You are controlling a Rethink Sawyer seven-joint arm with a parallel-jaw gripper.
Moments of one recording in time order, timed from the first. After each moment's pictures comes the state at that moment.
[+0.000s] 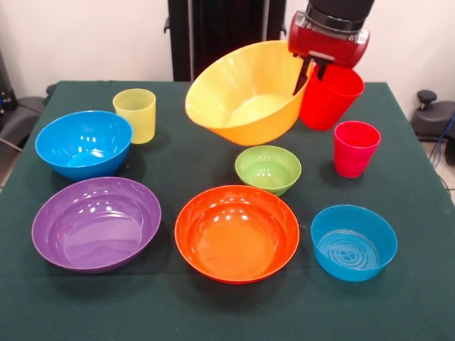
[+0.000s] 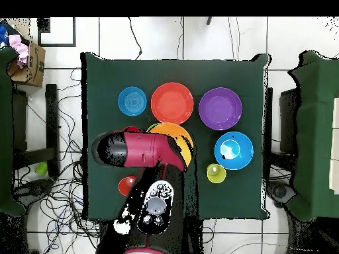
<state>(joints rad) 0.10 -0.67 -0.21 1.66 0.02 0.58 2.00</state>
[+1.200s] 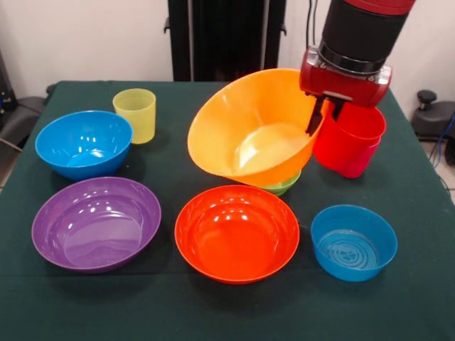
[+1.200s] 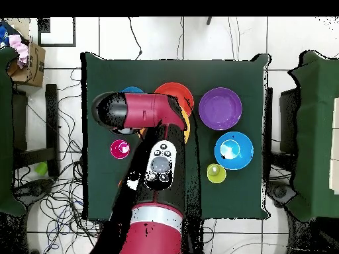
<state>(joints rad) 0.06 -0.53 -0.17 1.34 0.02 0.80 2.00</state>
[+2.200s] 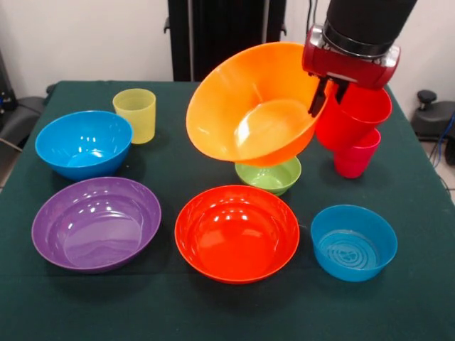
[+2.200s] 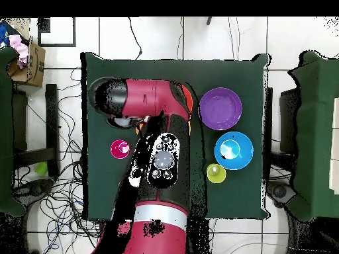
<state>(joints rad) 0.04 -0.54 -0.16 1.26 0.02 1.00 2.00</state>
